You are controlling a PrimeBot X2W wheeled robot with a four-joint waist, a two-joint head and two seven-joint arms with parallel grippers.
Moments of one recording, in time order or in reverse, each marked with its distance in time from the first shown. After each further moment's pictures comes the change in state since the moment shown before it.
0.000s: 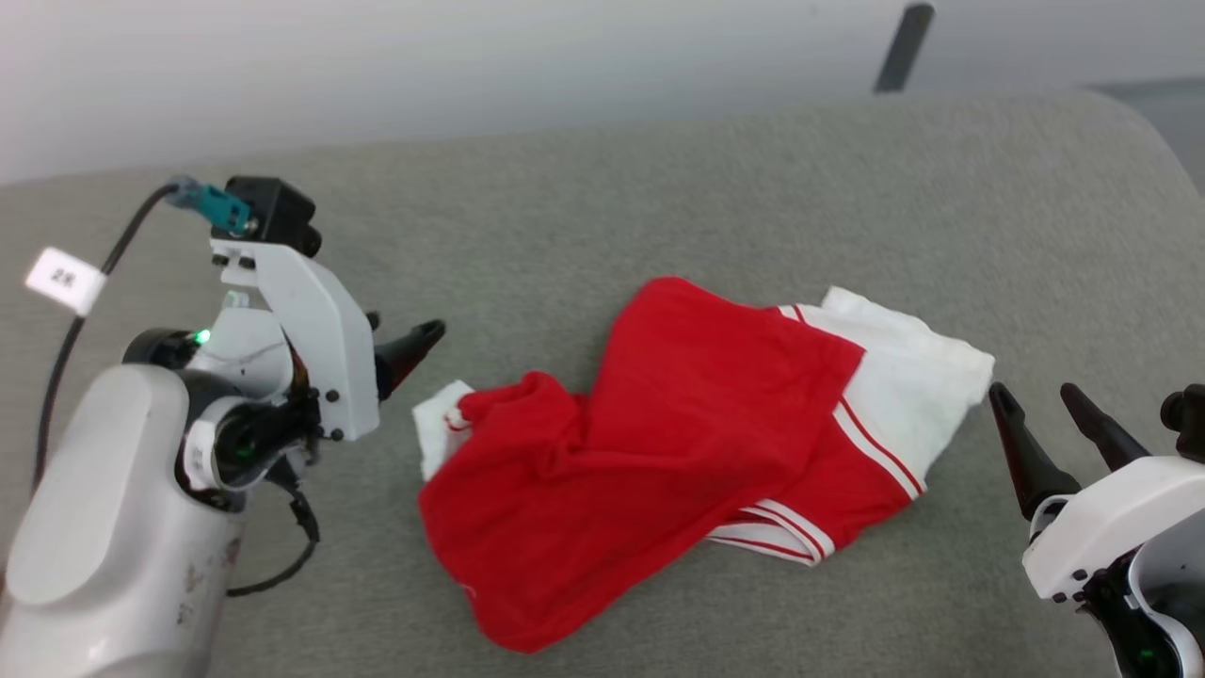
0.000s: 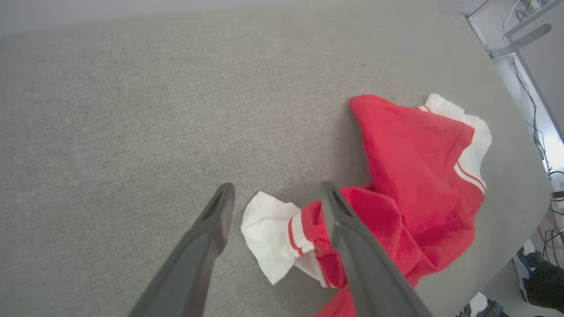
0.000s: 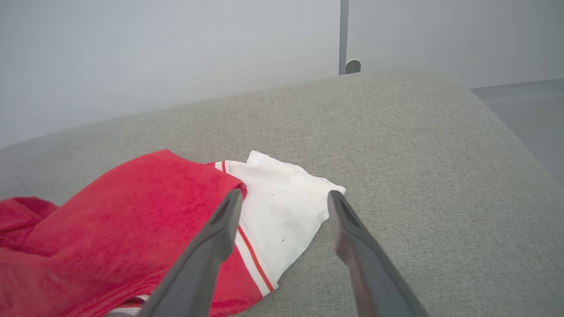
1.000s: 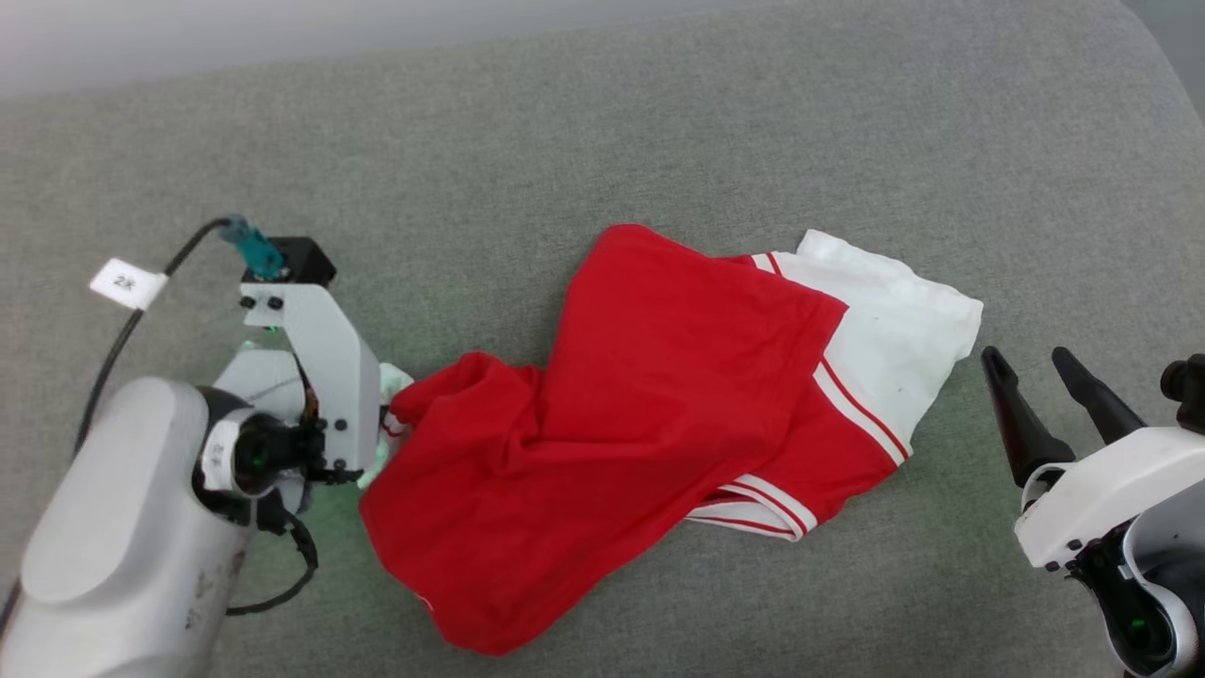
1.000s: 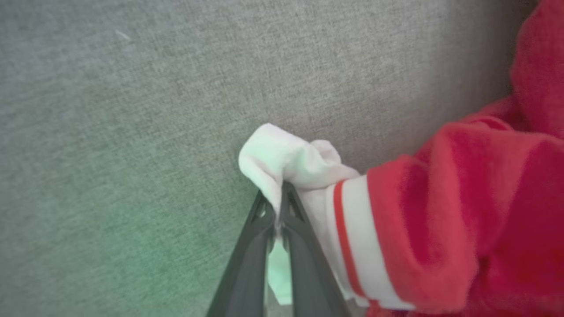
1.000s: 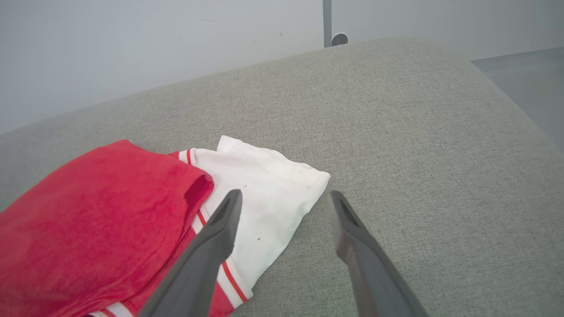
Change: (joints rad) left arm -0.007 0.033 -0.075 0.090 0.016 0.104 0.230; right arm -0.059 0.006 0.013 0.029 0.030 0.000 -0.037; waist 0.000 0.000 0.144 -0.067
